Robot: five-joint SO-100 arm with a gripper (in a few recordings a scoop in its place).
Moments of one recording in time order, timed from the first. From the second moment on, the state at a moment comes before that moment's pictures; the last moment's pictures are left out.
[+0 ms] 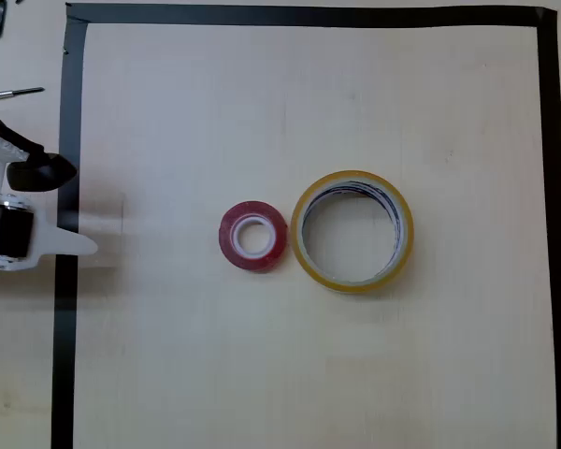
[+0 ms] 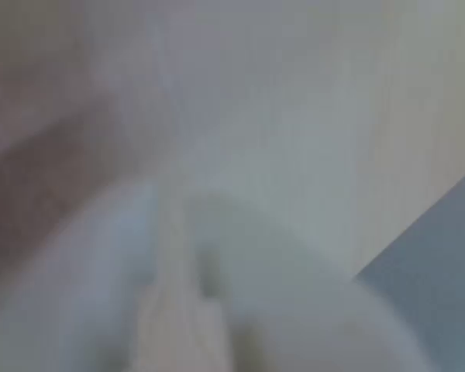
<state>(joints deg) 4.2 189.5 174.1 65.6 1.0</state>
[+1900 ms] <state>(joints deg) 1.6 87.3 104.1 60.3 -13.5</state>
